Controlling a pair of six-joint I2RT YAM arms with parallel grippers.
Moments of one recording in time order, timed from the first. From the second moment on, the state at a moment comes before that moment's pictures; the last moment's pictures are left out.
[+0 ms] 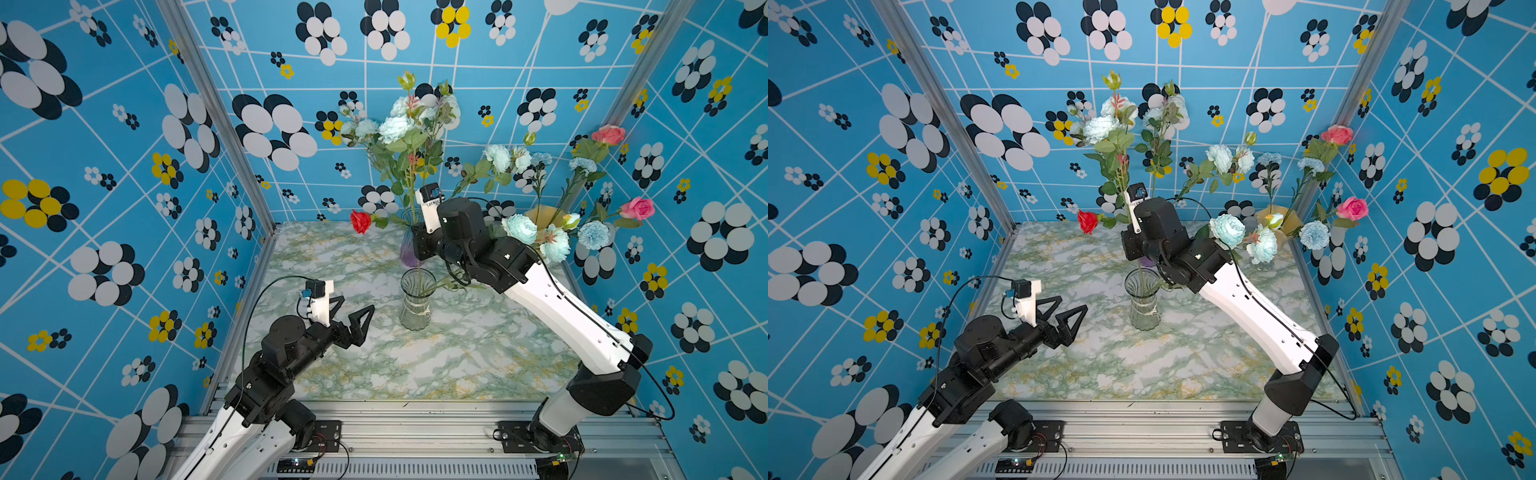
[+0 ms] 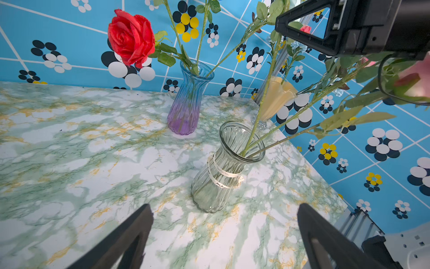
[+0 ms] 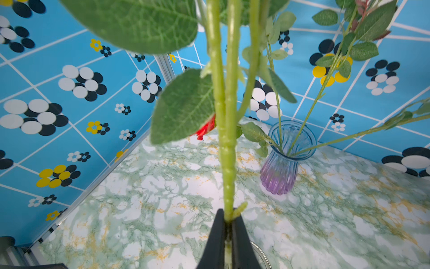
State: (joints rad) left arm -0.57 0.52 0.74 -0.38 0.08 -0.40; right arm 0.83 1.65 1.98 -0.71 0.27 0.17
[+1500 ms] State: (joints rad) left arm -0.15 0.79 1.03 -0.22 0.98 -0.69; right arm 0.83 1.66 1.95 -0.65 -0.39 0.31
